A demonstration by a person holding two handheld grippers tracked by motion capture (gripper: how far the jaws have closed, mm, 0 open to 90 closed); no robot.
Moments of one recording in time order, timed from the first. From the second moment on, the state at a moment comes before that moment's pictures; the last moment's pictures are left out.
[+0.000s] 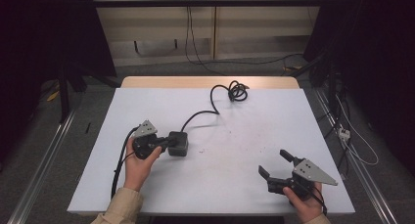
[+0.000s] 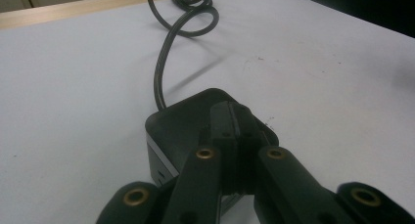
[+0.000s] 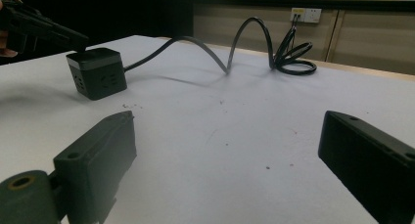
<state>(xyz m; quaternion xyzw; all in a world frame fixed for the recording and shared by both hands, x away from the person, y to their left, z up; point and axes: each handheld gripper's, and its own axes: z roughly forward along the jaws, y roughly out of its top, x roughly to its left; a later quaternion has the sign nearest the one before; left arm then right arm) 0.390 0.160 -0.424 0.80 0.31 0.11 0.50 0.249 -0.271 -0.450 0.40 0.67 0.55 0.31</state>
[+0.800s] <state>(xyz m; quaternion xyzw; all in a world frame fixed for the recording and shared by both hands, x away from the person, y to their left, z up) 0.390 0.156 -0.425 0.81 0.31 0.11 0.49 0.249 -0.271 -0.450 0.40 0.67 0.54 0.31</state>
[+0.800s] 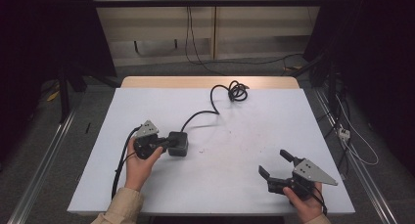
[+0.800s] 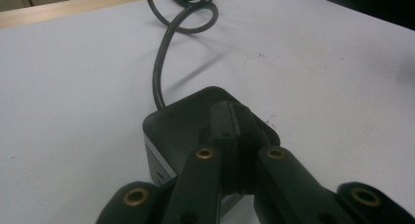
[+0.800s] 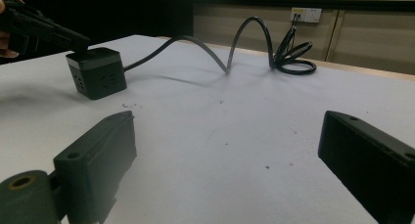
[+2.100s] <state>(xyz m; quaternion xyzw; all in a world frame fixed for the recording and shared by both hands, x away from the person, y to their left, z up) 0.388 0.153 -0.423 0.81 0.30 0.13 0.48 0.250 -0.271 -0.451 0.40 0.67 0.54 0.30</state>
